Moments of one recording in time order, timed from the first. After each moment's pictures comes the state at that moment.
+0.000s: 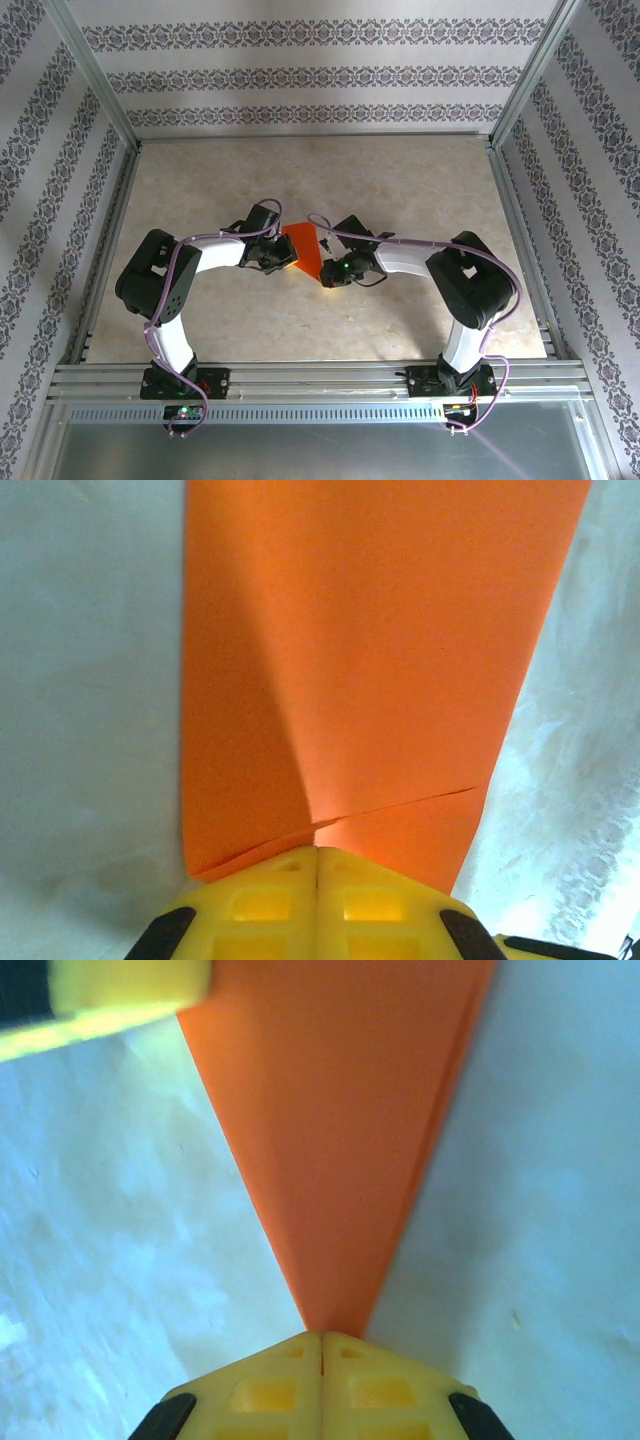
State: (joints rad) left arm -0.42 1.80 0.91 -0.13 0.39 -0.89; right arm 0.64 1.78 0.91 -0.28 -0.46 0.38
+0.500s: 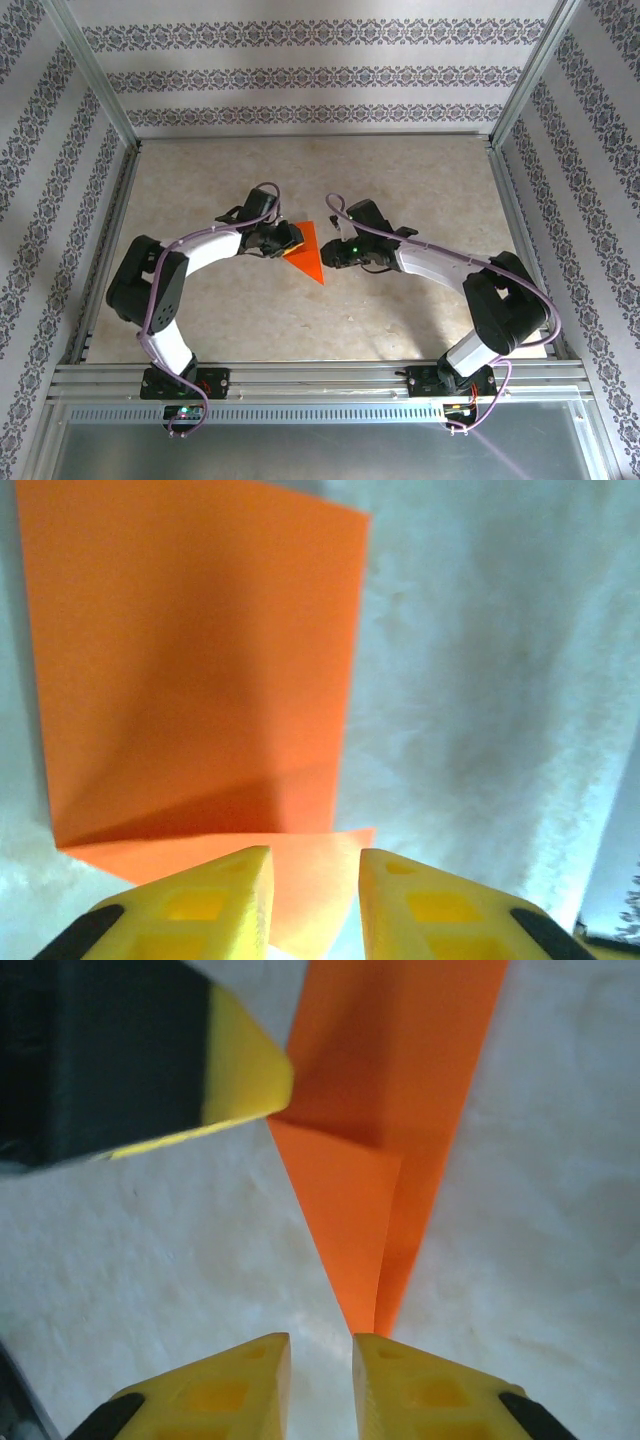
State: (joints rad) left arm -0.42 1.71 1.01 -0.23 0.40 -0.89; right arm 0.60 1.59 0.92 -0.22 -0.41 0.44
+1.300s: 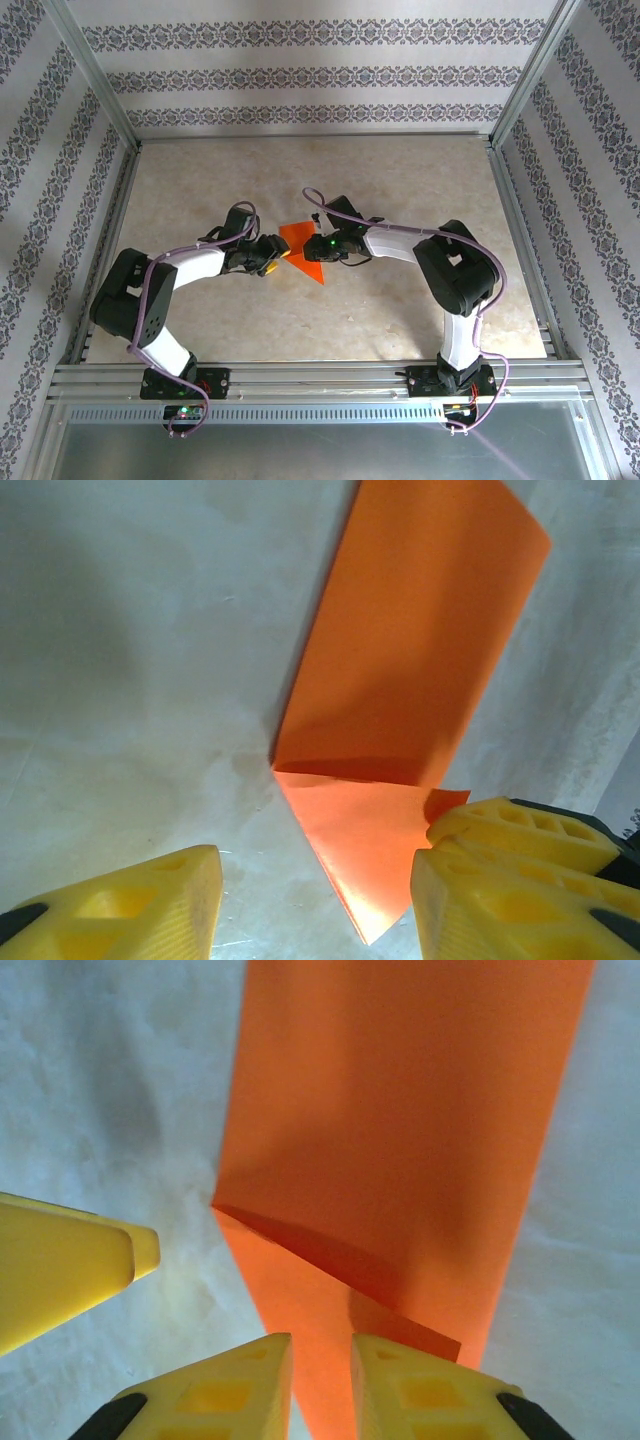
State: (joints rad) left arm -0.35 1.63 0.76 -0.08 0.42 -1.09; right arm 0.62 1.92 1.12 -0.19 -0.43 0.53
